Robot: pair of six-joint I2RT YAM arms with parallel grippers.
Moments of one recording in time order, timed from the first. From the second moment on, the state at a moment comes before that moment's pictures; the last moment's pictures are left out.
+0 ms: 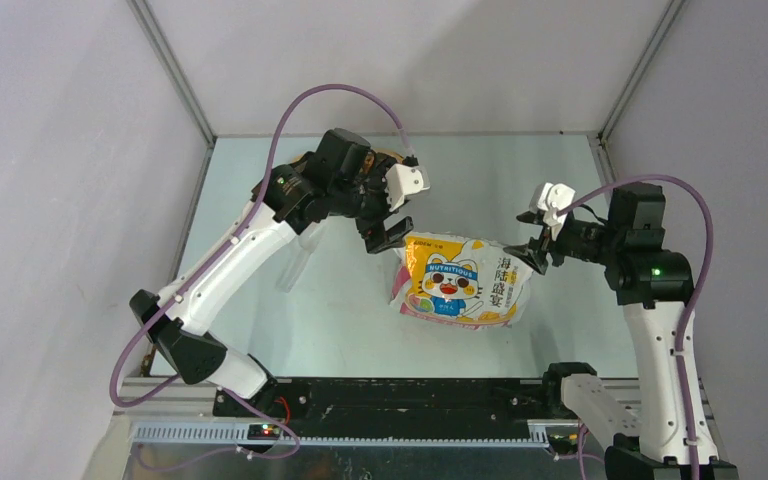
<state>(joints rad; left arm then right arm) -0.72 1.49 1.71 -0.95 0.40 0.53 0.01 0.90 1.20 -0.89 -0.93 -0.76</state>
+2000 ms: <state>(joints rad) -0.73 1.57 1.73 -0.99 0.48 0.55 -0.08 0.87 1.16 -1.01 -0.75 -0.85</state>
